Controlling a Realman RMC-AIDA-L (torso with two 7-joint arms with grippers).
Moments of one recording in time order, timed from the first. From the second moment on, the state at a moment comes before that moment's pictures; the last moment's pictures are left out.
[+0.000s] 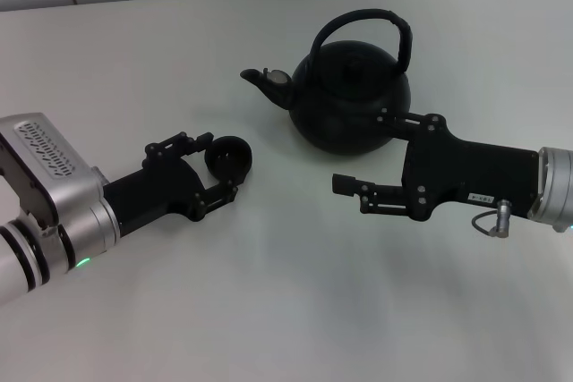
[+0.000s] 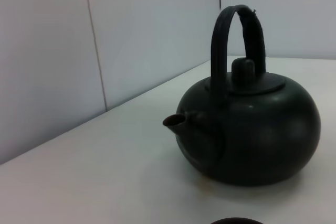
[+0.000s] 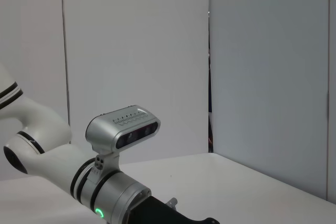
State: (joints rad) left arm -0.68 -2.08 1.00 -0.05 1.32 1.08 -0.47; right arm 0.36 2.08 -0.94 -0.55 -1.59 -1.59 0.91
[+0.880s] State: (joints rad) left arm -0.69 -2.08 1.00 -0.06 1.32 1.09 -0.50; right arm 0.36 2.08 -0.94 -0.55 -1.60 -1.58 0.91
